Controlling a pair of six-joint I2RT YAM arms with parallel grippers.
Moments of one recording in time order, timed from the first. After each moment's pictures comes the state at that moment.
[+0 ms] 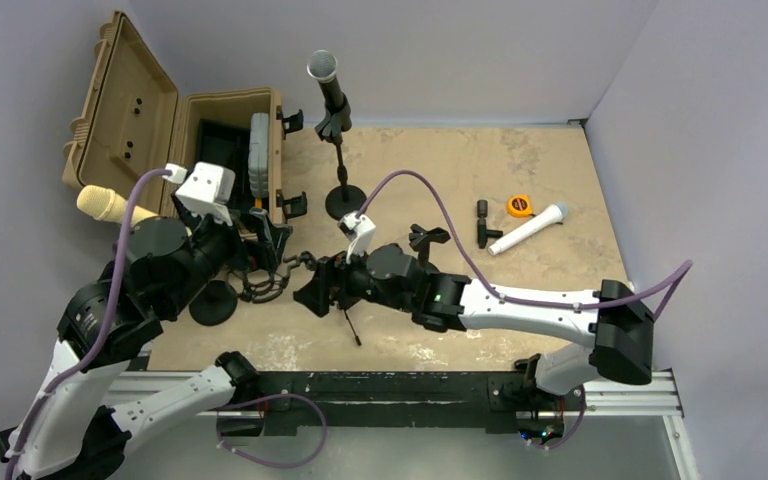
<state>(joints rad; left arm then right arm) -0.77 0.75 1.42 -0.92 -0.37 -0.24 1.20 1.43 1.03 0.16 0.08 0.65</state>
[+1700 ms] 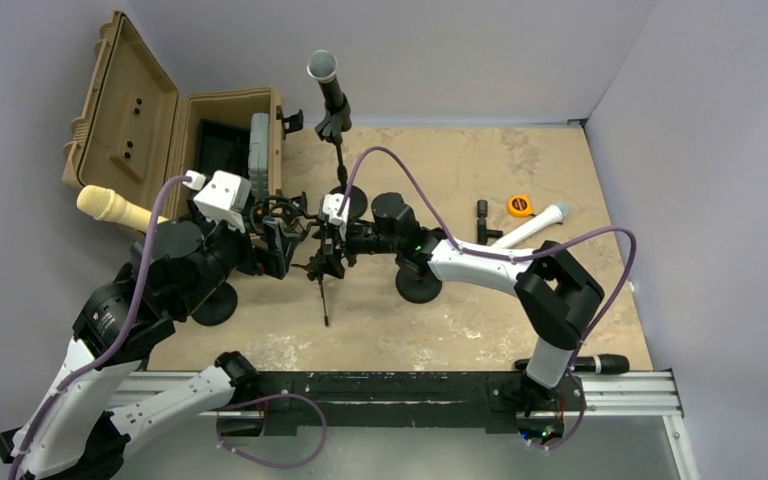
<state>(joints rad) -0.76 0.74 1.33 -0.90 -0.32 -0.22 0.90 1.76 1.14 0.44 -0.57 -0.13</state>
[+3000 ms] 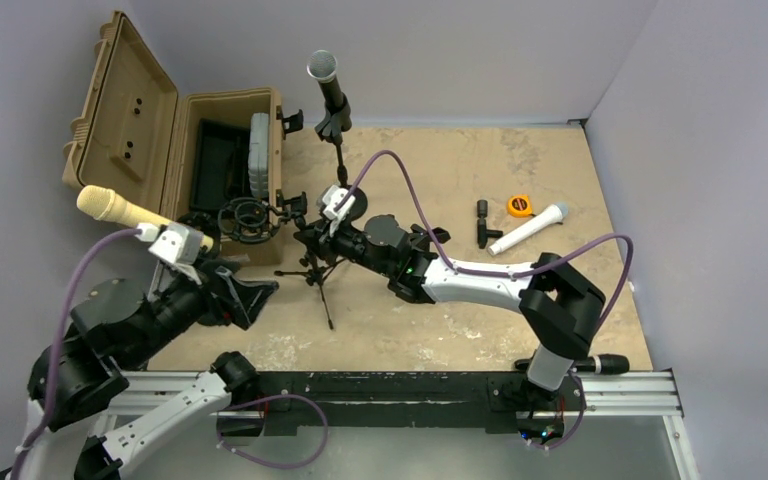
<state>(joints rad) -0.76 0.47 1.30 -1.04 -0.16 -0.33 1.05 1.72 1.11 0.64 -0.04 0.10</state>
